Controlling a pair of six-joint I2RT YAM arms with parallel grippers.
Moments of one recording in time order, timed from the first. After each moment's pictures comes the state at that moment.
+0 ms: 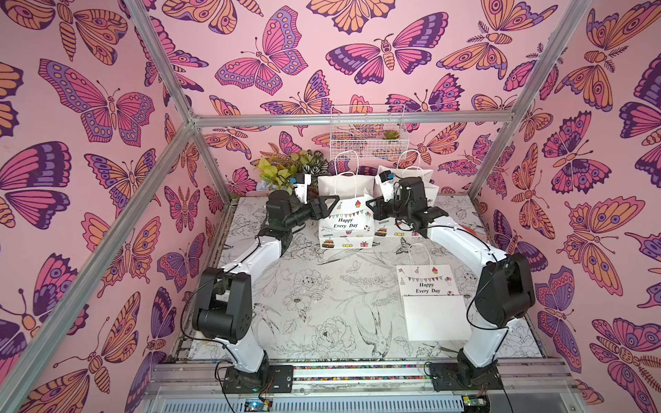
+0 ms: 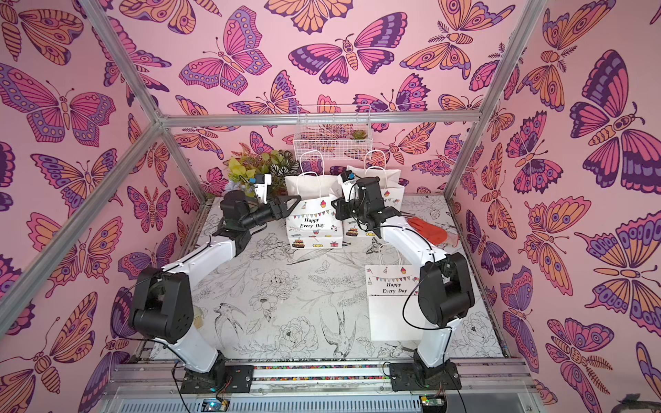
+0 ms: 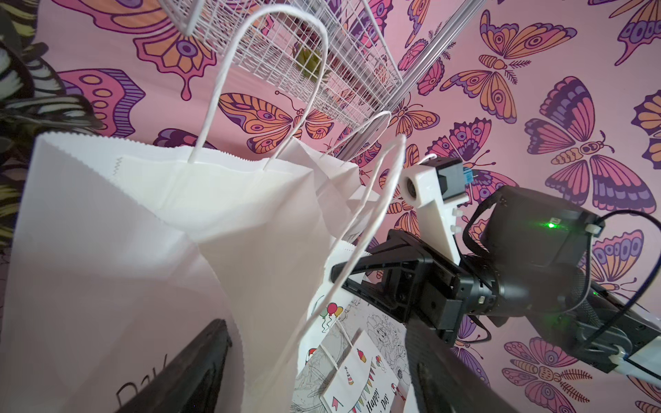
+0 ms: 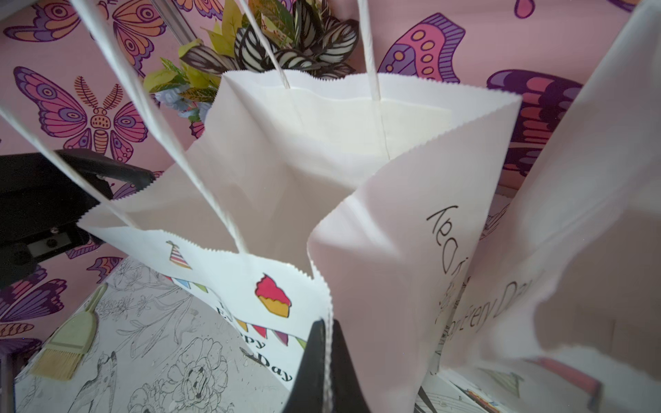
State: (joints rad) left arm -0.23 1.66 1.15 0.46 0.71 -0.61; right arm 0.41 1.81 1.52 -0.17 -0.37 0.19
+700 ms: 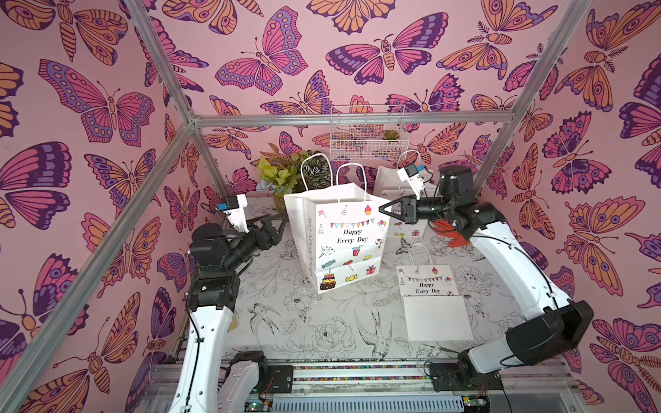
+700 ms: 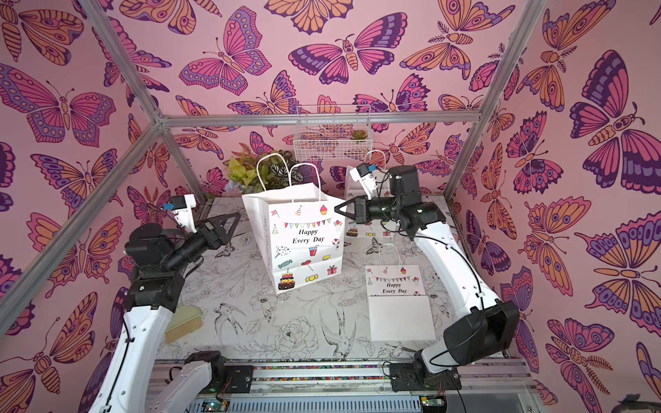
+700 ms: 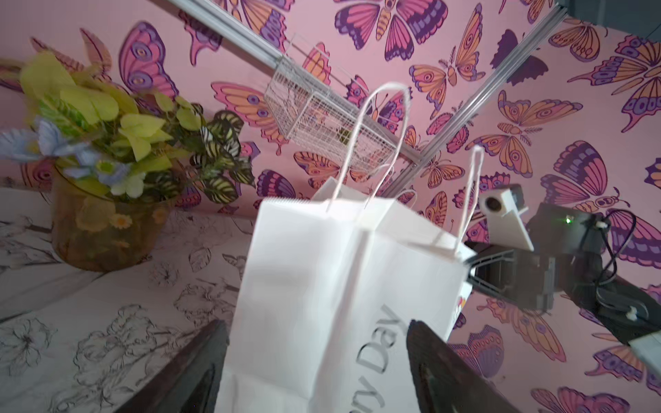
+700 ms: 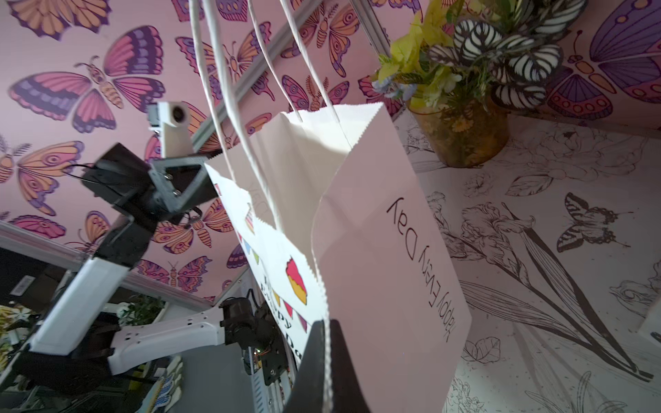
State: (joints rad) left arm 0.09 0.90 0.97 -0.18 0.71 -0.54; right arm 0.27 1.51 1.61 -0.55 -1.01 0.31
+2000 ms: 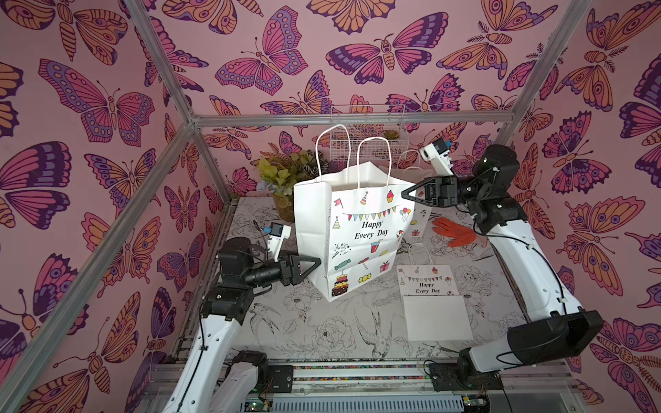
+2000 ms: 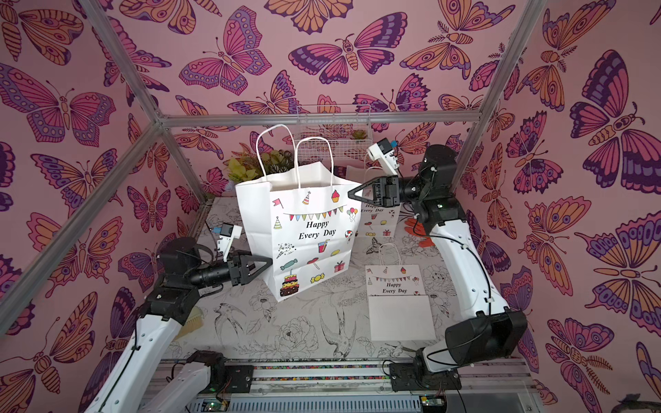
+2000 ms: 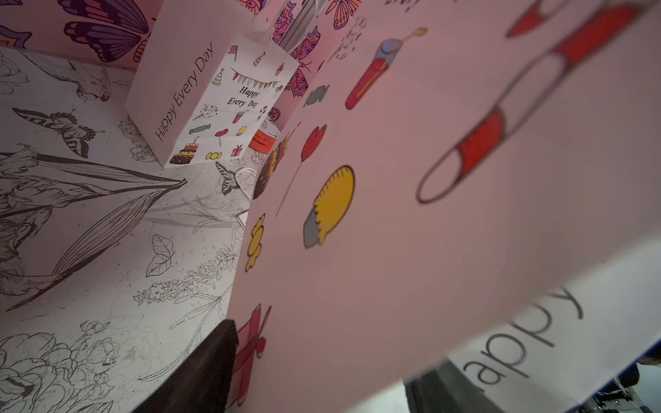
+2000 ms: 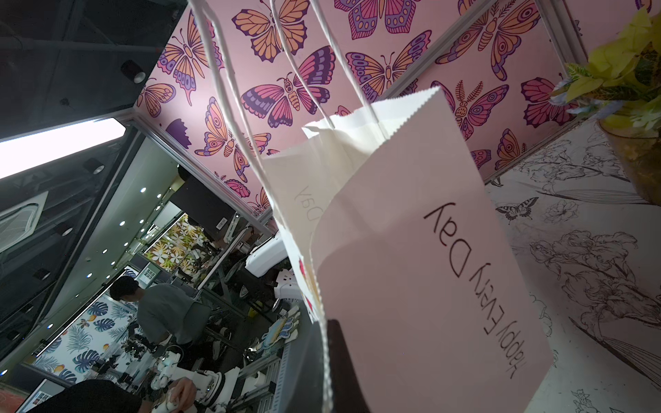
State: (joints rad) left arm -0.13 0.84 0.83 -0.35 1.00 -0.43; right arm 0.17 1.48 1.65 -0.08 -1.52 0.84
